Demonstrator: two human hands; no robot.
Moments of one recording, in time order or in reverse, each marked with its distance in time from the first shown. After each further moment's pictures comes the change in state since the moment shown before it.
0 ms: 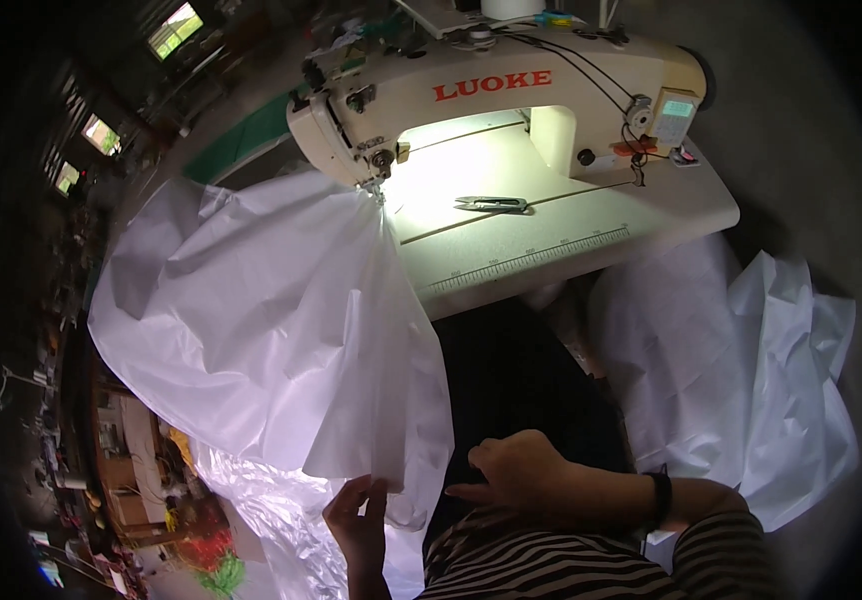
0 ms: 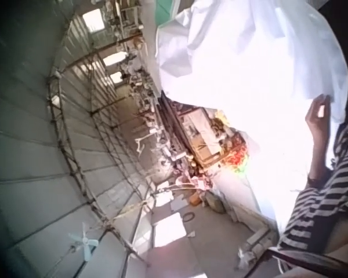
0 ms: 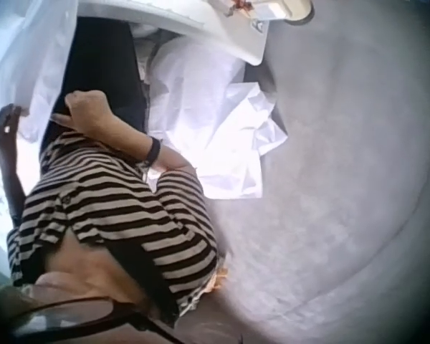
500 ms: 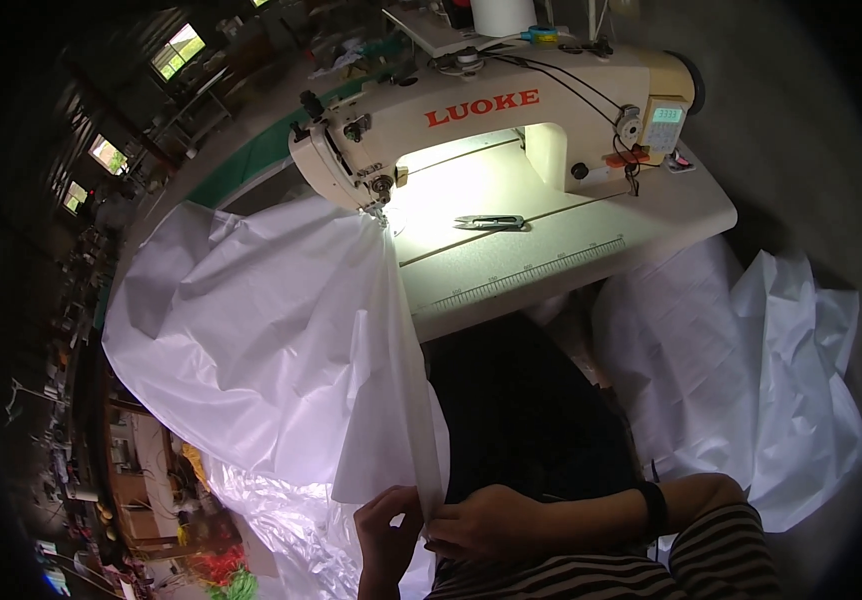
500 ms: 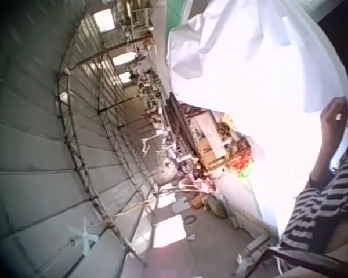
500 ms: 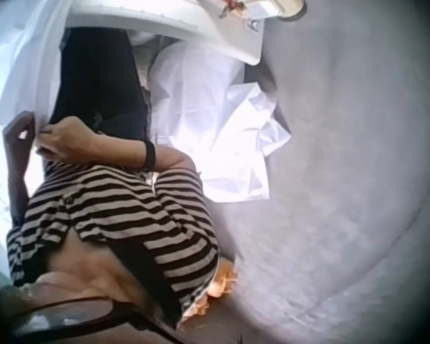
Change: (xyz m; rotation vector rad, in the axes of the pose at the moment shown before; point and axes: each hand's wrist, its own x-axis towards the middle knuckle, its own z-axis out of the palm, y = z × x) left_hand 0.009 0.050 0.009 0.015 -0.320 0.219; right_hand -0.014 -0.038 -0.004 0.320 0.212 -0.493
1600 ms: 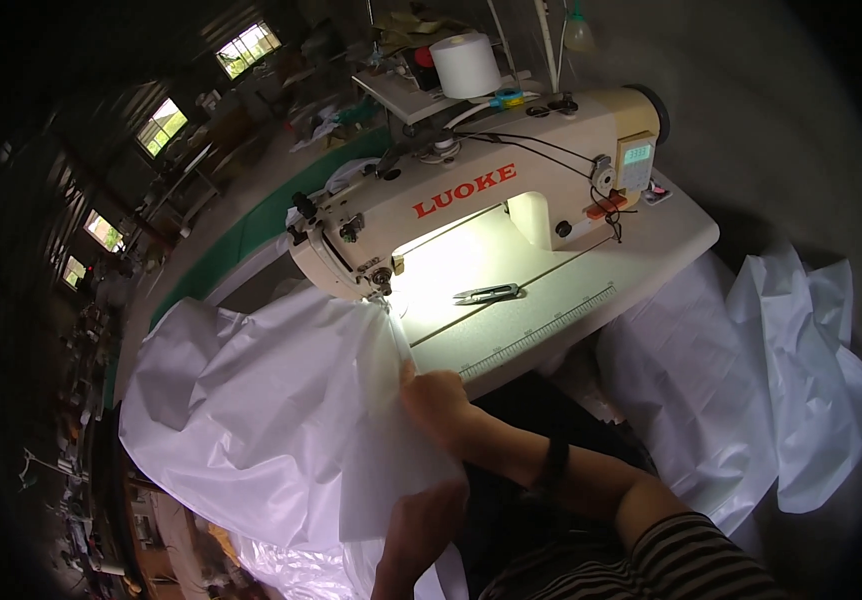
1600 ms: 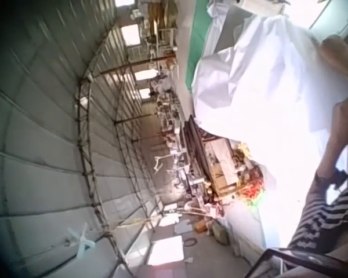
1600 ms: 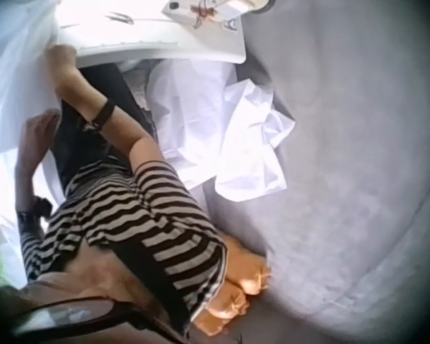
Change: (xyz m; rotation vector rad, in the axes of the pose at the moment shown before) left_hand 0.100 0.003 0.002 0.455 -0.326 0.529; right_hand 0.162 0.146 -0.049 -0.943 0.144 0.647
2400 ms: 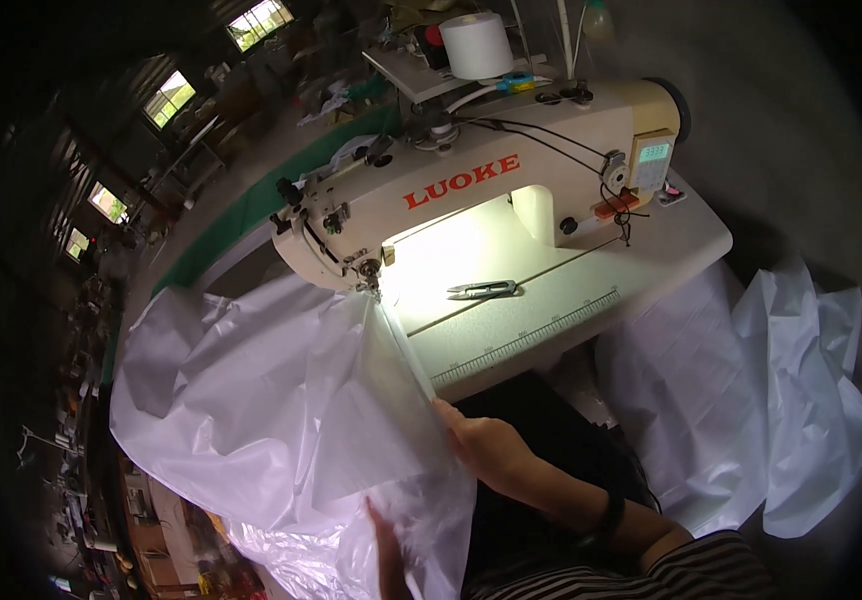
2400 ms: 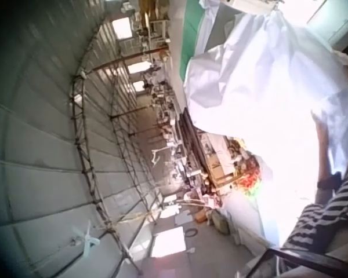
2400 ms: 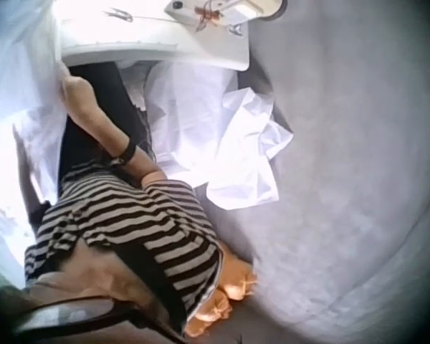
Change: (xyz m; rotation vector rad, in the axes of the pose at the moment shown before) left_hand -0.151 -0.129 0.167 -0.521 0.691 -0.975; right_hand -0.095 0.044 -0.006 0.784 0.064 0.018
